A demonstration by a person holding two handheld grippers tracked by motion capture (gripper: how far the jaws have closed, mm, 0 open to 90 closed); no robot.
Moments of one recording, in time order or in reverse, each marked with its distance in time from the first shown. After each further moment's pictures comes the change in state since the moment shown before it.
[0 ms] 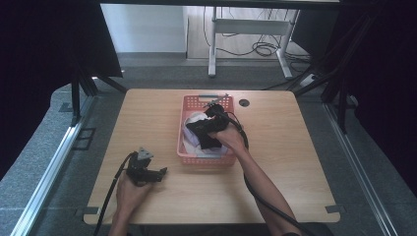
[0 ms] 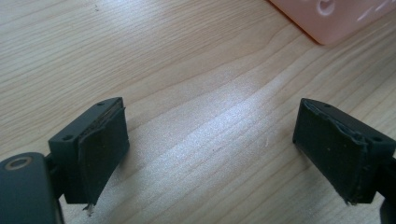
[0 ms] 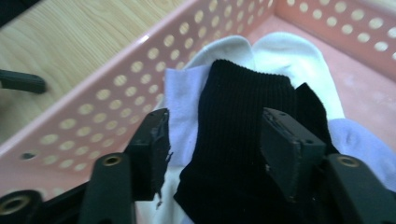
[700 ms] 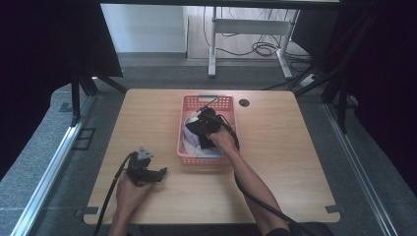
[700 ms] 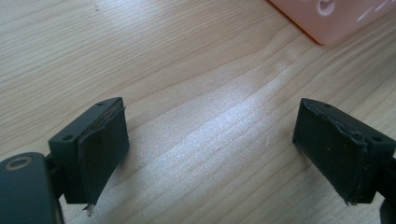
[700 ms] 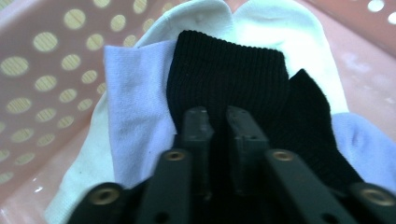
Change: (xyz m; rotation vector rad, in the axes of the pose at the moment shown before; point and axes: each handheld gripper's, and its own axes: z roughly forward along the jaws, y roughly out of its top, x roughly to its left) left arm 0.000 0.000 0.000 0.001 0.001 0.000; right arm 0.000 0.000 0.042 0.104 -0.131 -0.022
